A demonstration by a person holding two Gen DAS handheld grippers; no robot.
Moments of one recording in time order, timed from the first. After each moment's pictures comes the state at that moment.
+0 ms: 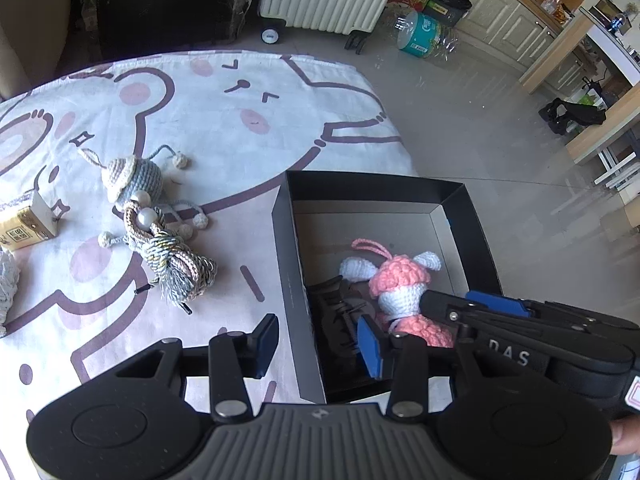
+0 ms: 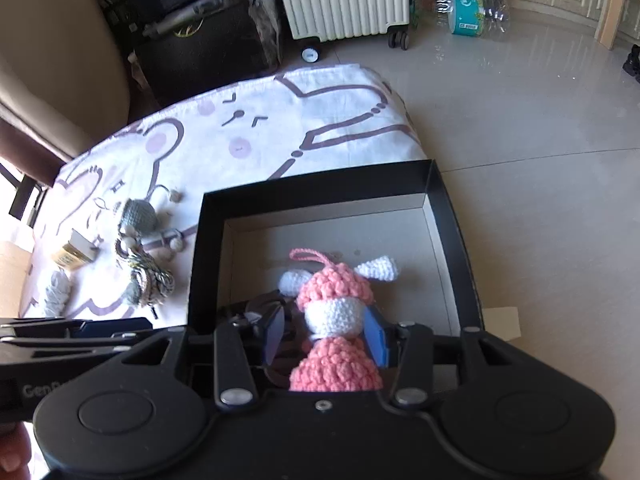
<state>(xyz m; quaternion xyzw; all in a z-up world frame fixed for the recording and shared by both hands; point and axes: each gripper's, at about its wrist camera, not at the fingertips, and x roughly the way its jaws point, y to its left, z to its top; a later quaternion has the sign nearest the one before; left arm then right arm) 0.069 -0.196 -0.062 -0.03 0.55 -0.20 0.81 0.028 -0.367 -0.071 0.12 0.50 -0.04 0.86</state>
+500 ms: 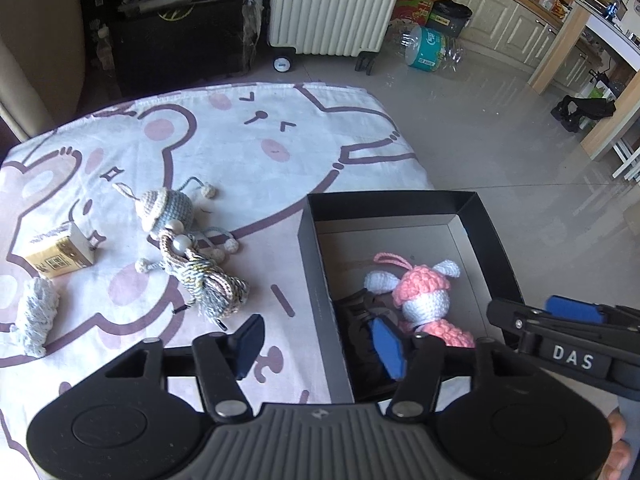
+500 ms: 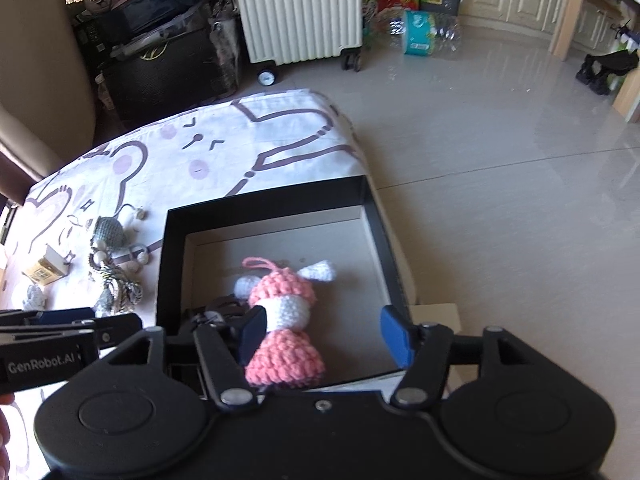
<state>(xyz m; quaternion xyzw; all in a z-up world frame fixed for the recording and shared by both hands) 0.056 -0.193 -0.047 0.02 0.51 -0.17 0.84 -0.001 -0.376 -0.048 0.10 0.48 -0.11 0.87</state>
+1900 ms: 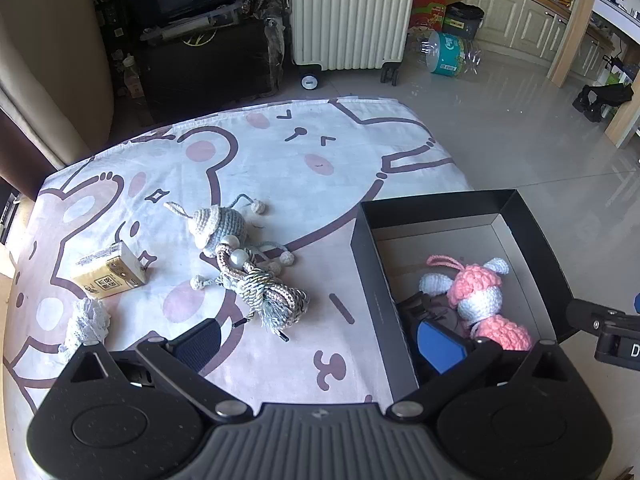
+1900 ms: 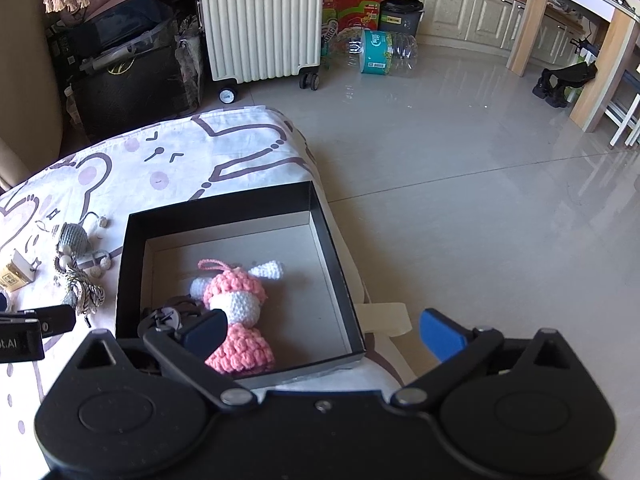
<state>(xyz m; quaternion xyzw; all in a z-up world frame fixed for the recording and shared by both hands) 0.053 -0.173 -0.048 0.07 0.48 -0.14 0.86 -0.026 -0.381 -0.043 0.07 0.45 -0.17 0.87</state>
